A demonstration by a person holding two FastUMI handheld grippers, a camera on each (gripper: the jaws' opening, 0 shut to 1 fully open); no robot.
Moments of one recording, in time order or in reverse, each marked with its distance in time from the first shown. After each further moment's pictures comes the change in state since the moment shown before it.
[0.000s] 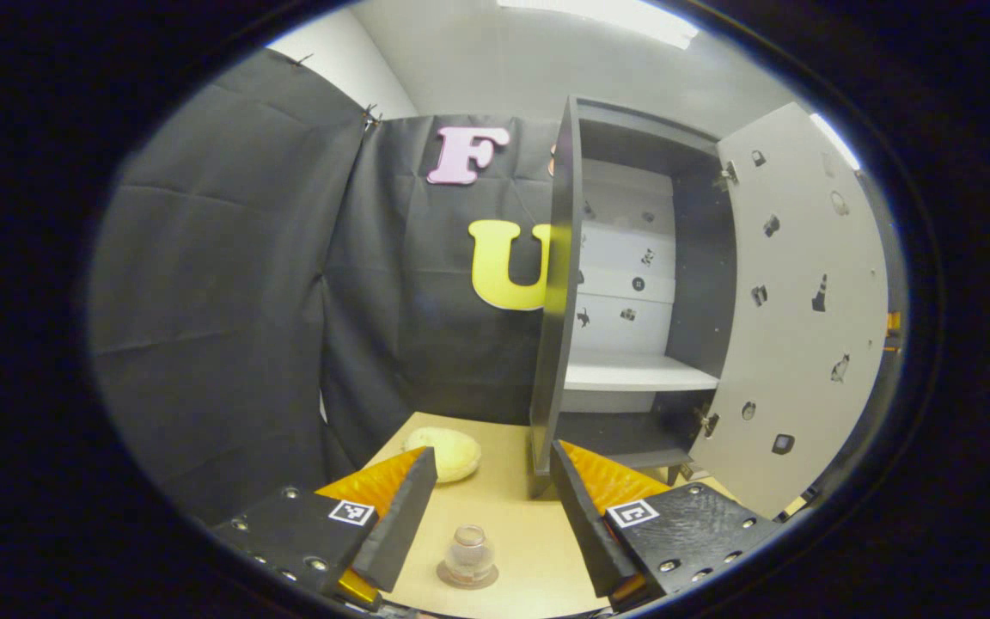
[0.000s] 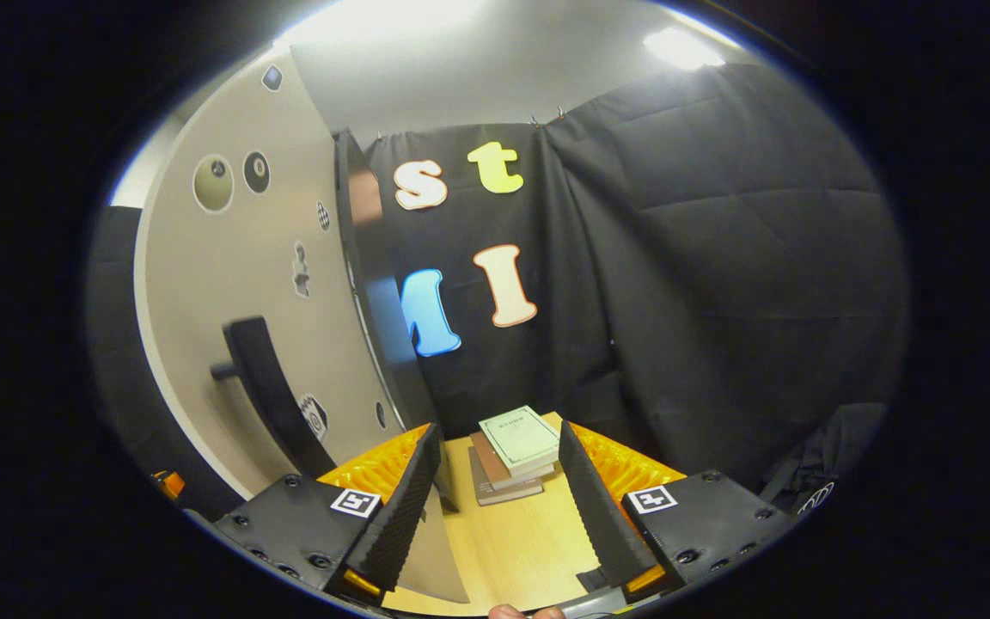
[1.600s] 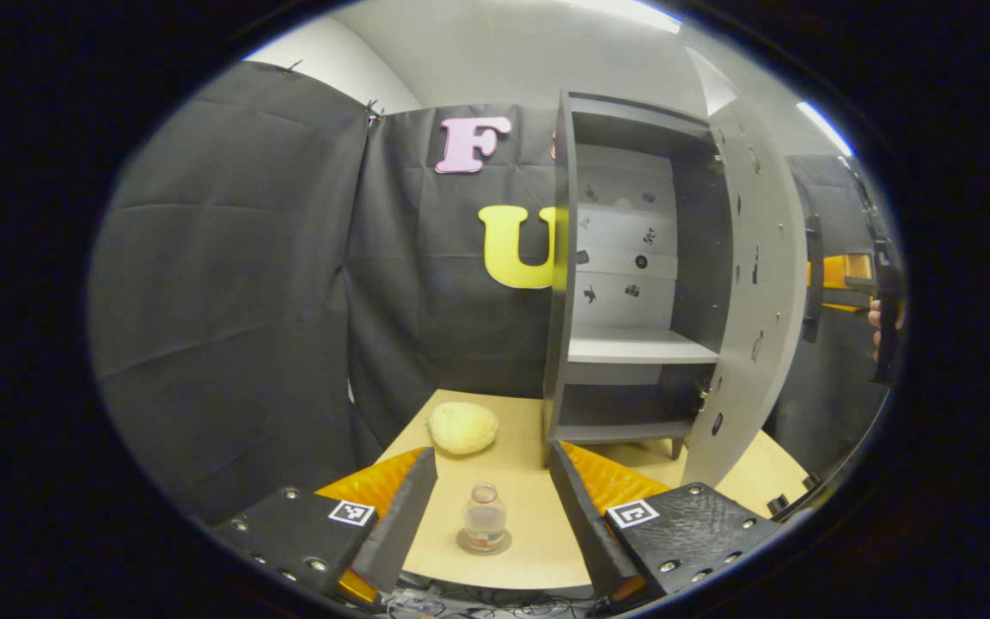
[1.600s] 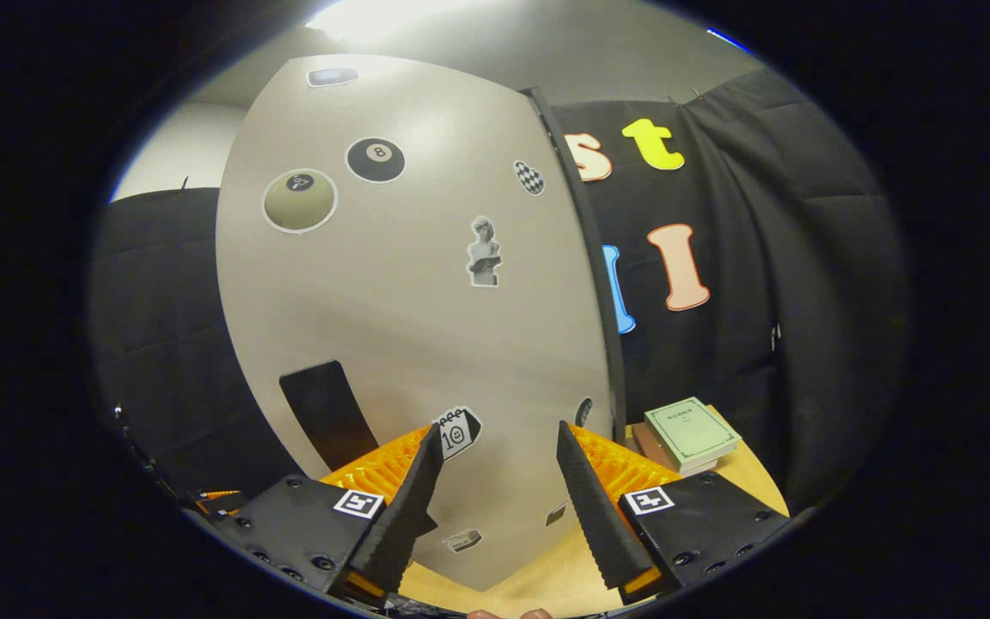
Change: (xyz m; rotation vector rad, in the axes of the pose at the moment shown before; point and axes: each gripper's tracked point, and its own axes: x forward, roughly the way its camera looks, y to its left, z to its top) left arm -0.058 0.006 0.000 0.032 0.117 0.082; right arm -0.069 -0.097 -0.020 -0.052 0.111 0.459
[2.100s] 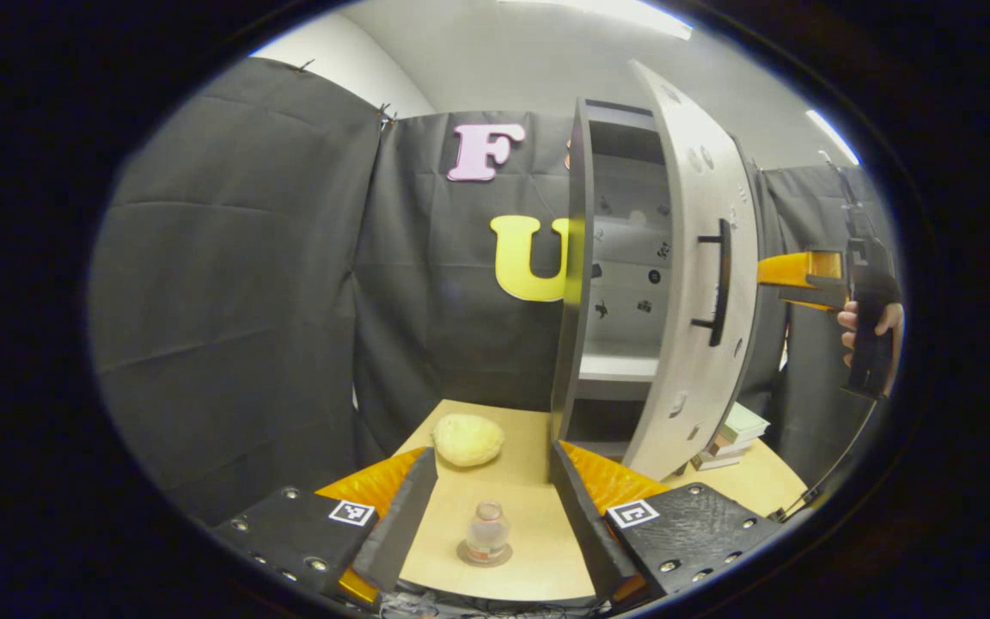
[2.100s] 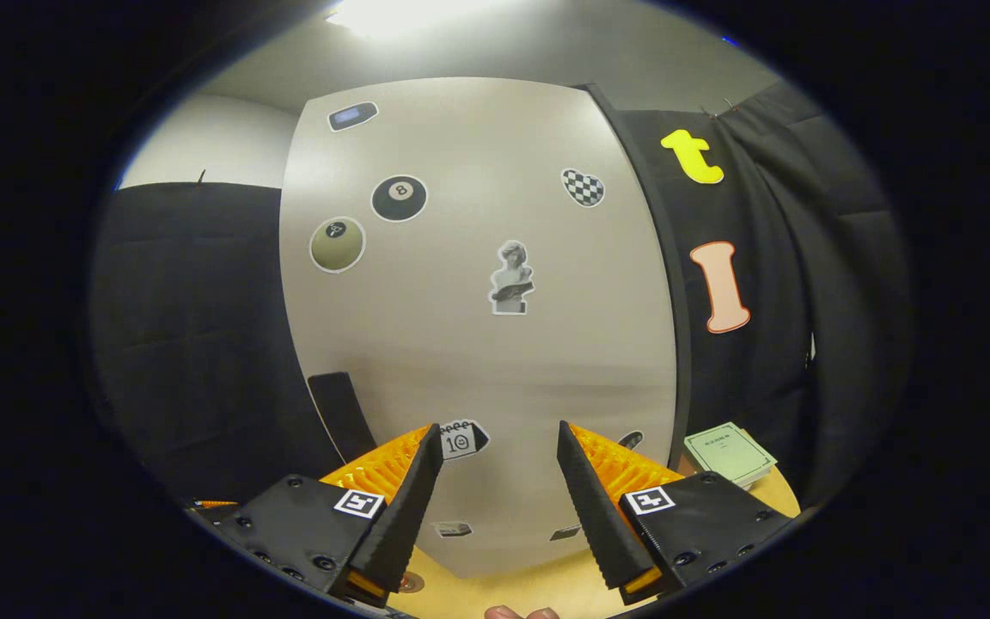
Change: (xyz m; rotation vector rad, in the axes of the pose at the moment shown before) left arm 0.015 0.002 0.014 -0.037 -0.045 -0.005; right arm 0.047 0.023 0.019 -0.057 -0.060 -0.003
